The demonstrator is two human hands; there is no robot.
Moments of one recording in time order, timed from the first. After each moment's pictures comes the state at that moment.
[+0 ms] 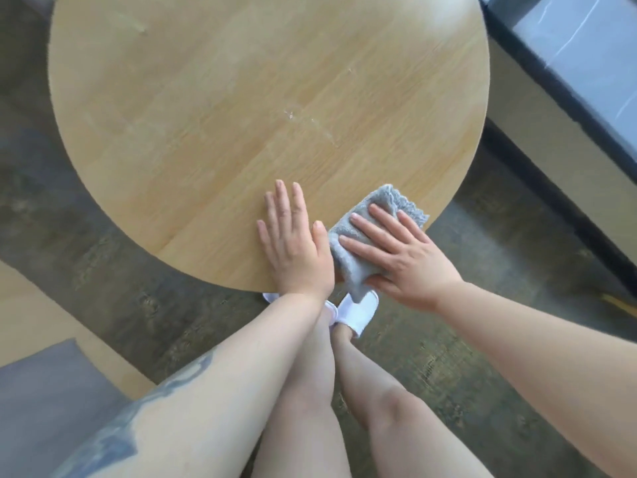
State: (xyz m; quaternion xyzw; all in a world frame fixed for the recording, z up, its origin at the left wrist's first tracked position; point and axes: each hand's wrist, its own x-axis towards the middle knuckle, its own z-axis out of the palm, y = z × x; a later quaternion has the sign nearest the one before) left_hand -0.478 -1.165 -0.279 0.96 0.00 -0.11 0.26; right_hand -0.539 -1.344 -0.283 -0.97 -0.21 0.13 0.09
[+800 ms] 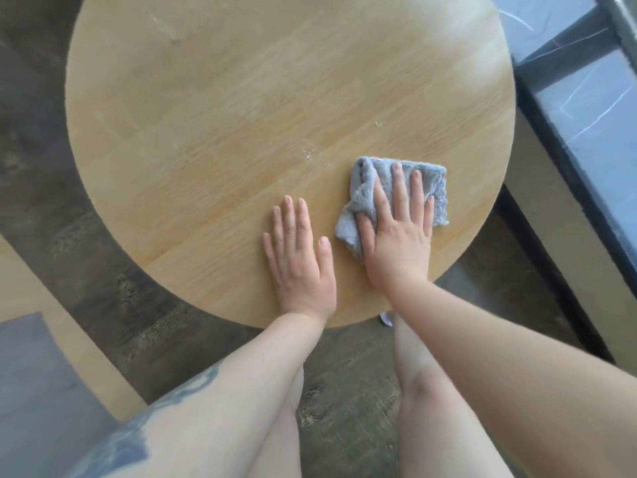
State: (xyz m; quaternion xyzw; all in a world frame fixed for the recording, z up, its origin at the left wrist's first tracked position) left_hand -0.451 -1.196 -0.283 0.95 0.08 -0.08 0.30; right_hand -0.429 -1.329 -0.281 -0.98 0.11 0.12 0.11
